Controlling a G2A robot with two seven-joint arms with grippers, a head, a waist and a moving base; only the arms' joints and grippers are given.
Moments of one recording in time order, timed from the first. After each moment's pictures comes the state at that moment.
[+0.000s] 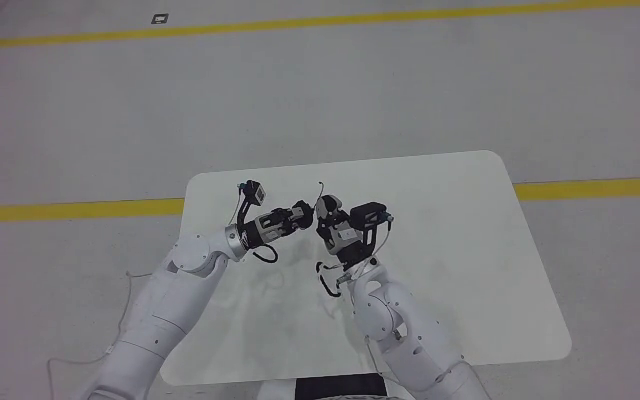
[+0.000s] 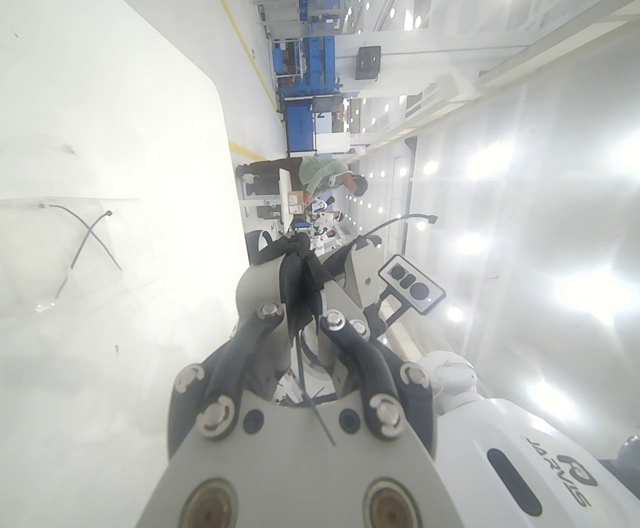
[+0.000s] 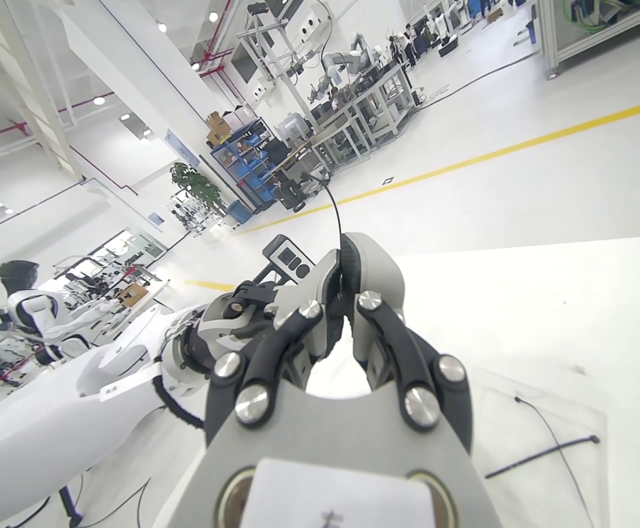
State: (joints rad) left arm 1.20 -1.11 -1.08 -1.29 -0.54 -0.33 -0.88; right arm -1.53 -1.50 0.99 -1.63 -1.02 -0.02 -0.19
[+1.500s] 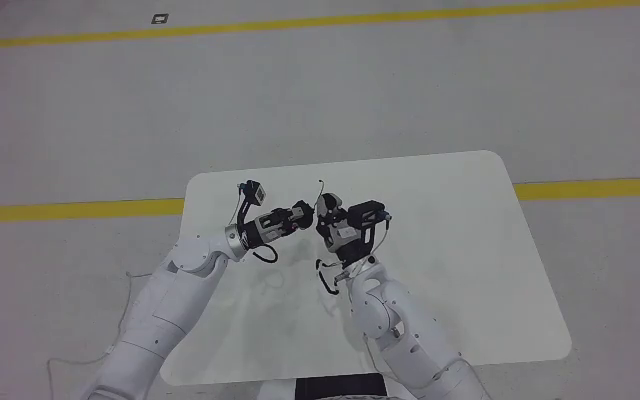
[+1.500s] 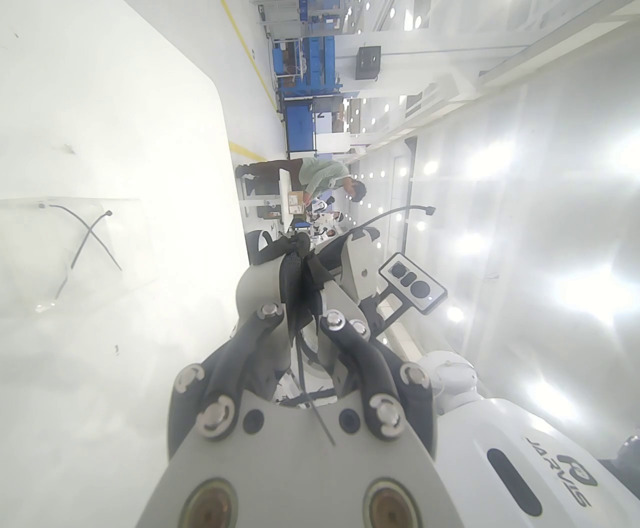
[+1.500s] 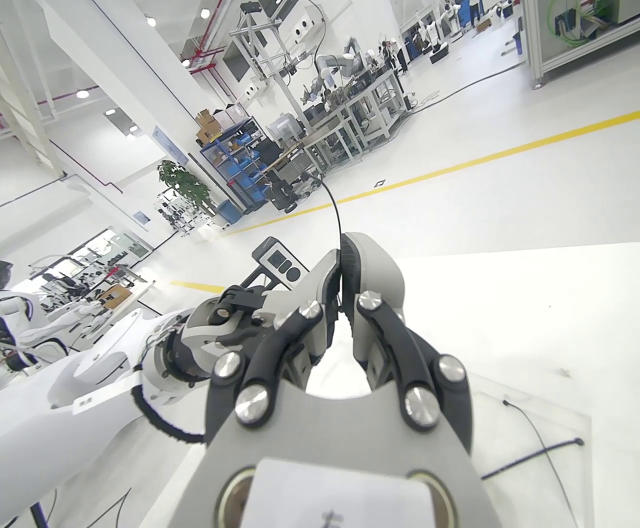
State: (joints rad) left arm 1.20 -1.11 -1.08 -1.29 -0.54 -0.33 -0.88; right arm -1.51 -1.50 0.97 -1.62 -1.04 0.01 -0.21
